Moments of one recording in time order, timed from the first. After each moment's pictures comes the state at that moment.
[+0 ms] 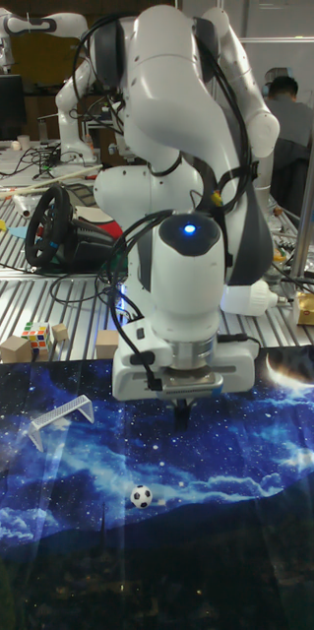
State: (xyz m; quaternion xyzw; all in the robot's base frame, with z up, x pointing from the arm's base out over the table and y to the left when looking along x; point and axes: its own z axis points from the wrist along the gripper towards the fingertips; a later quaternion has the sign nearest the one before) arm 0.564 0.051 0.183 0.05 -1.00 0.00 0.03
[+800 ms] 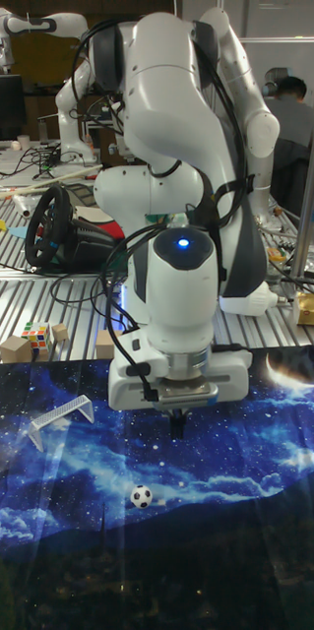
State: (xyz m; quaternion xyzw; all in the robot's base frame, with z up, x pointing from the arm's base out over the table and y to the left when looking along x) arm 0.566 0.046 0.169 0.06 -1.00 0.00 0.03
